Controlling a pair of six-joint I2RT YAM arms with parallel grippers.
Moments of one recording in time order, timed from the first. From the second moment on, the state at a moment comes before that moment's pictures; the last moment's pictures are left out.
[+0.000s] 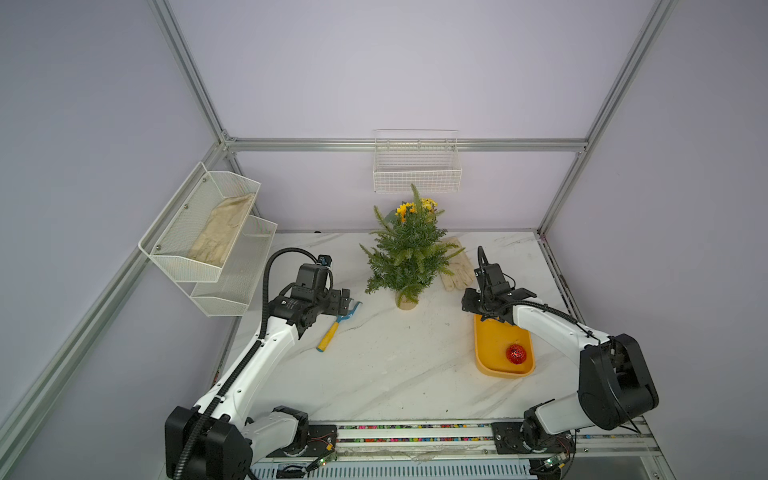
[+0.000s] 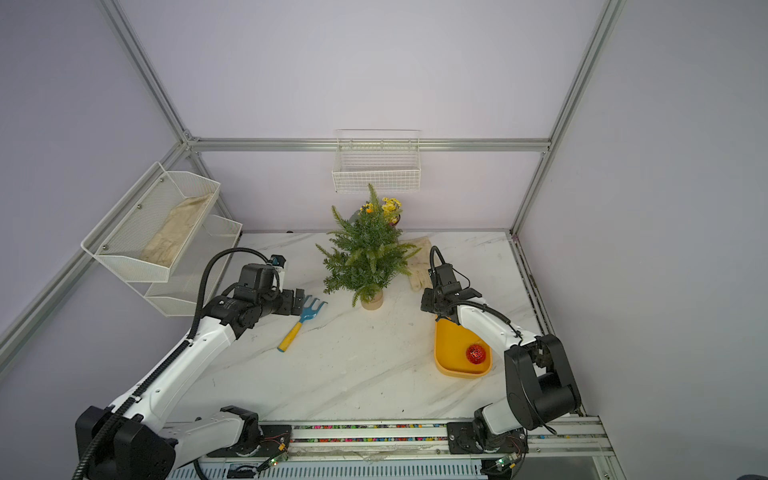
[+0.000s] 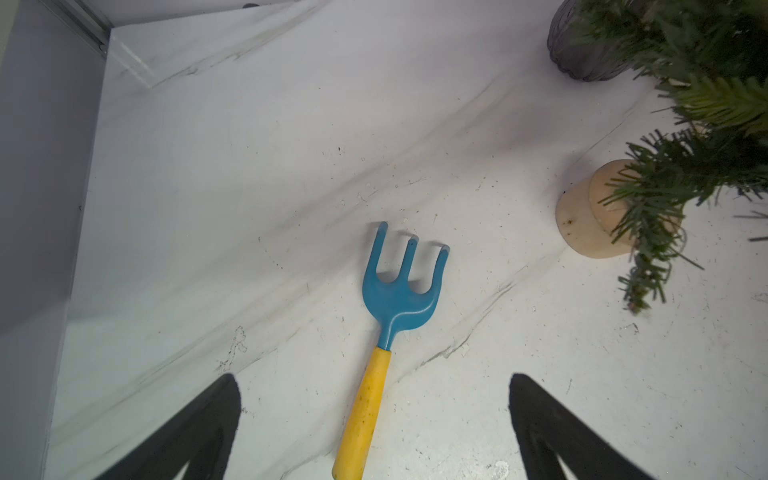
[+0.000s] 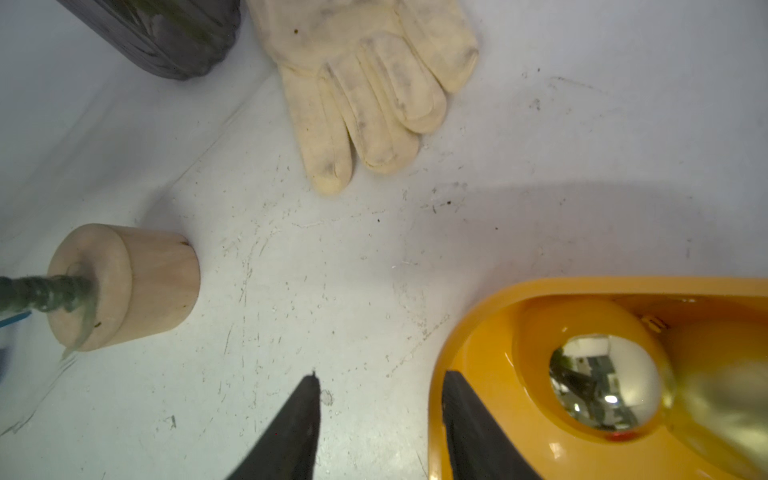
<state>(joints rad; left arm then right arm) -0.26 1.16 1.00 -0.65 -0.15 -0.09 0.34 1.48 0.93 -0.42 0.08 0.55</state>
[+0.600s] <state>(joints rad) -0.26 1.14 1.00 -0.65 -0.18 -0.07 0.42 1.52 0.88 -0.43 0.21 0.60</state>
